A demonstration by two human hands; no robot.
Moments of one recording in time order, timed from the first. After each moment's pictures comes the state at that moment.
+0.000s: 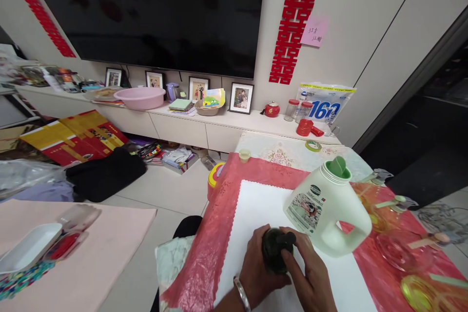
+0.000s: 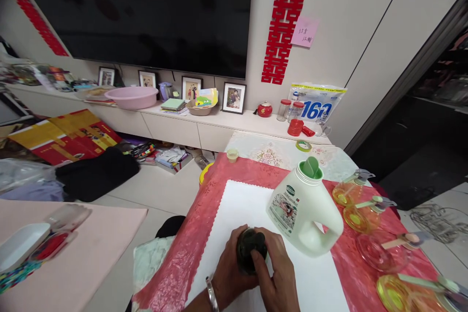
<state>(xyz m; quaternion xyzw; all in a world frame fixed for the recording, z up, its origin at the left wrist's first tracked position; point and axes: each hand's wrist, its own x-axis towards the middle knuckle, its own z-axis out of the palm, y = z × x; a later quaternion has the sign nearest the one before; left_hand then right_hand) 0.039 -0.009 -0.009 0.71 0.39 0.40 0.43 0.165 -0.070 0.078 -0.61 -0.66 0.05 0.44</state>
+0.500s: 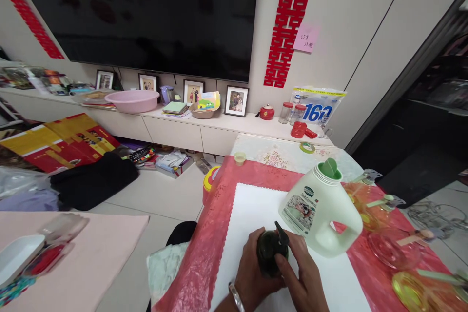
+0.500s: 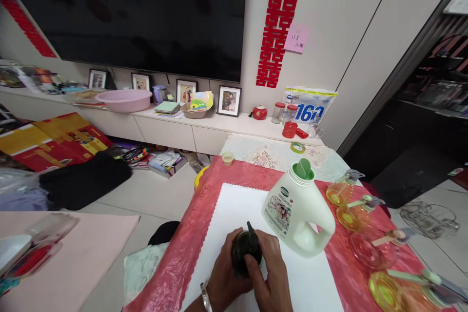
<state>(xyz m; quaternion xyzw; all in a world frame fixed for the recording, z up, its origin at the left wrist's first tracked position) 0.040 -0.008 -0.010 0.71 0.38 0.42 0.42 0.161 -0.068 0.076 -0.60 -0.65 0.07 0.46</state>
